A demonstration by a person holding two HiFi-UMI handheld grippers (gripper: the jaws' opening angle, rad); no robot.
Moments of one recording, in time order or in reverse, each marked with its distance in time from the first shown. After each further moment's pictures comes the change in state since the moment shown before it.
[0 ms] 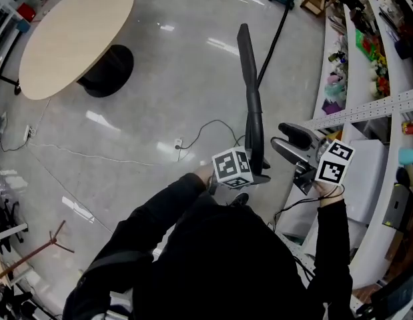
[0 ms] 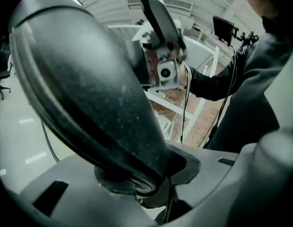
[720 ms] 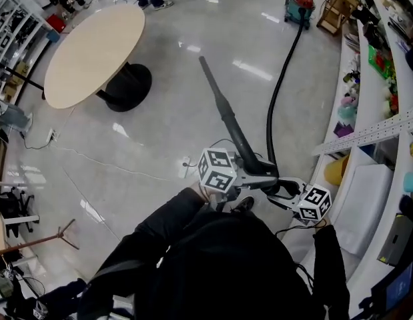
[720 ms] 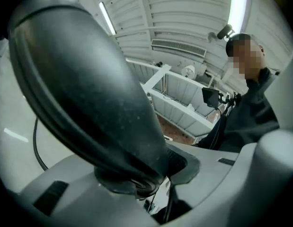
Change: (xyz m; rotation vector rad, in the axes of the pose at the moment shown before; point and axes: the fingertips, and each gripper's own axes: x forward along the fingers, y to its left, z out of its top) left arm 0.034 0.040 0.145 -0.259 -0.509 0.004; right arm -0.127 -0.100 -0.176 -0.201 0.326 0.138
